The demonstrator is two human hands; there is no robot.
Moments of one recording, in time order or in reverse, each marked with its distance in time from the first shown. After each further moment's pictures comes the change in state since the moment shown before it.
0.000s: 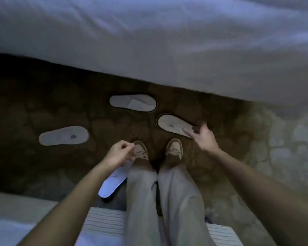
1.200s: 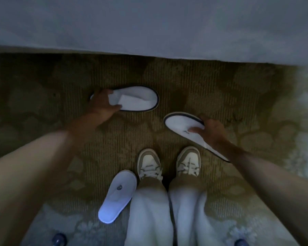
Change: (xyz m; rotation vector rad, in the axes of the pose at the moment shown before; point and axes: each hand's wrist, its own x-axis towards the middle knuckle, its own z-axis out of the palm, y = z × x) left_hand 0.286 0.052 -0.043 0.705 0.259 0.329; right_hand 0.185 0.077 0.102 -0.222 0.094 -0.226
